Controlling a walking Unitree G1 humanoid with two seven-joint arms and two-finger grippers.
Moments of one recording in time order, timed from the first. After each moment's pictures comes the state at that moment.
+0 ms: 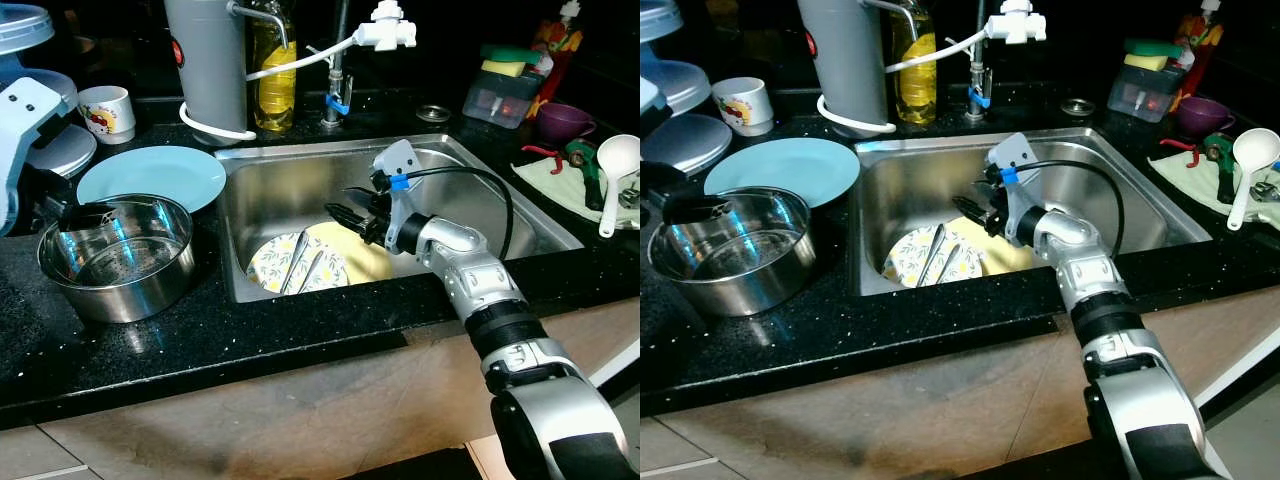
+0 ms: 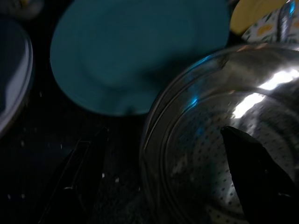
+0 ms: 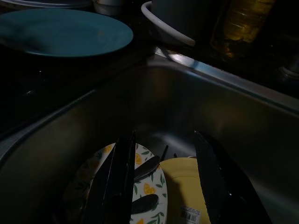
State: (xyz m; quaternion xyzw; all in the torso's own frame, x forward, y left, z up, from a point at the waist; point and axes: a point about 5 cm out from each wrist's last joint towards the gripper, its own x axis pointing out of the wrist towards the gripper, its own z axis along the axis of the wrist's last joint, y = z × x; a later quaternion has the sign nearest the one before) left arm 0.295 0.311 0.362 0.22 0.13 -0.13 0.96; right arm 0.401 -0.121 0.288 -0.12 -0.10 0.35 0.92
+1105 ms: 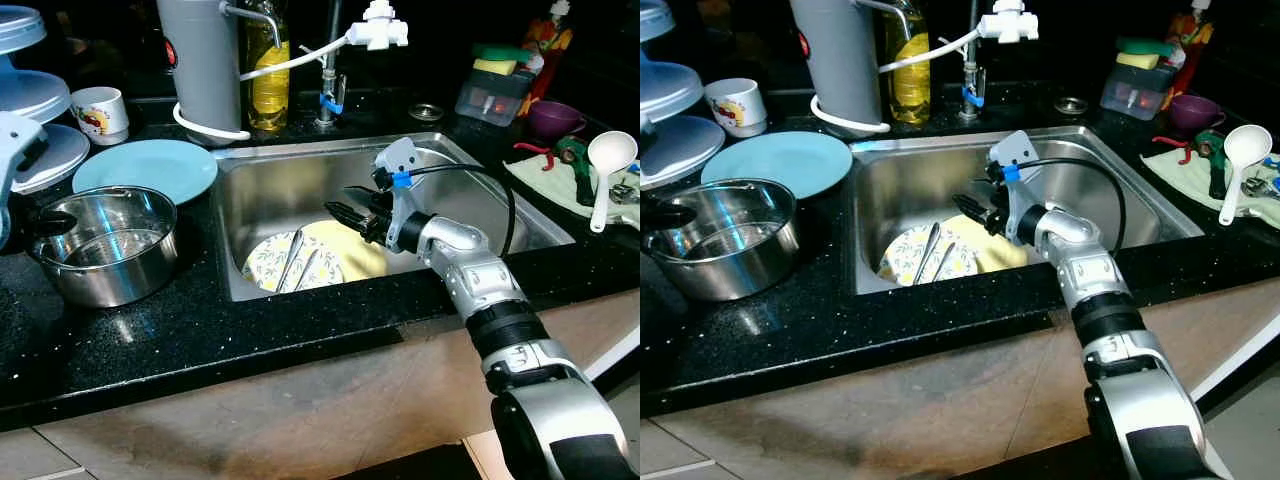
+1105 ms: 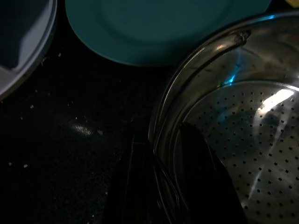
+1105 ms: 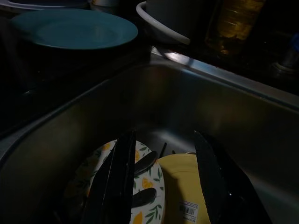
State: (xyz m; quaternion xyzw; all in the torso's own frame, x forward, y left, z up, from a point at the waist) left arm 0.308 0.333 0.344 0.16 0.16 -0.06 0.97; right arm 0.400 -0.123 0.290 -0.11 -0.09 0.36 0.92
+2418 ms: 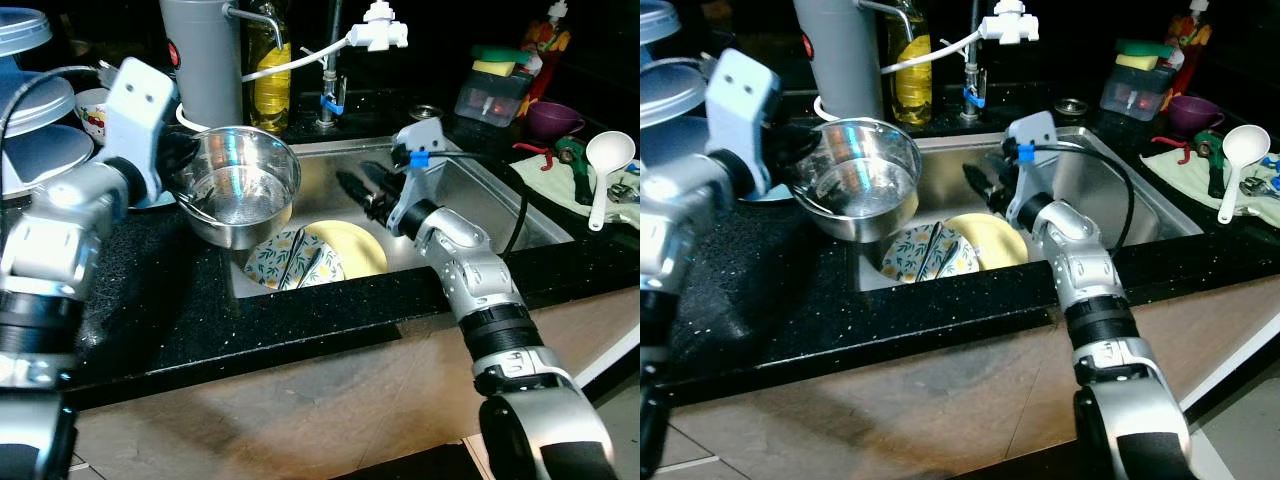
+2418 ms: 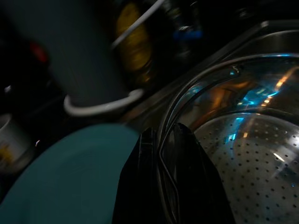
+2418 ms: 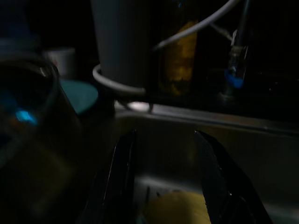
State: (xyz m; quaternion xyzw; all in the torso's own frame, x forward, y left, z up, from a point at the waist) left arm 0.357 0.188 0.359 0.20 -0.17 -0.14 0.95; right arm 0.397 -0.125 0.316 0.02 -0.18 0.25 0.95
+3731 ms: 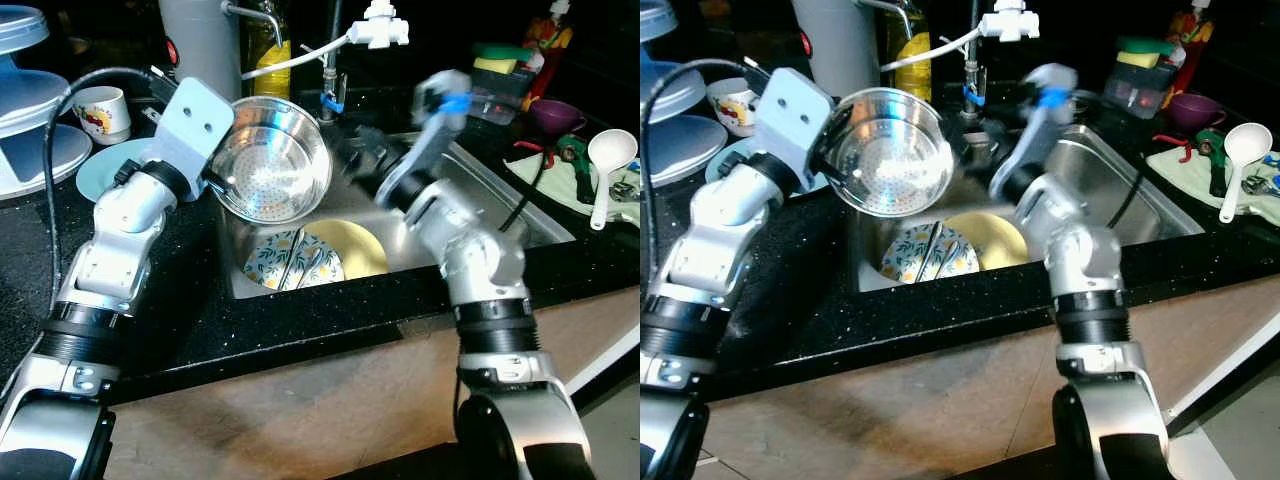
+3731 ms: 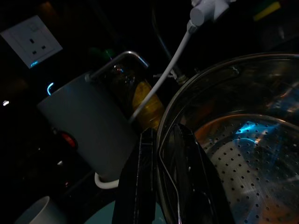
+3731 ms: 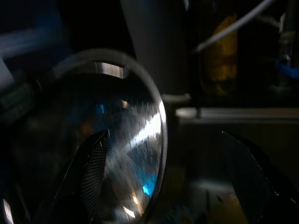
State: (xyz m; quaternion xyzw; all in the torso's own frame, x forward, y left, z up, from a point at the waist) left arm 0.355 0.163 0.363 0.28 -0.33 -0.10 0.89; right arm 0.374 -0.091 0.334 0.09 -0.14 0.32 0.93
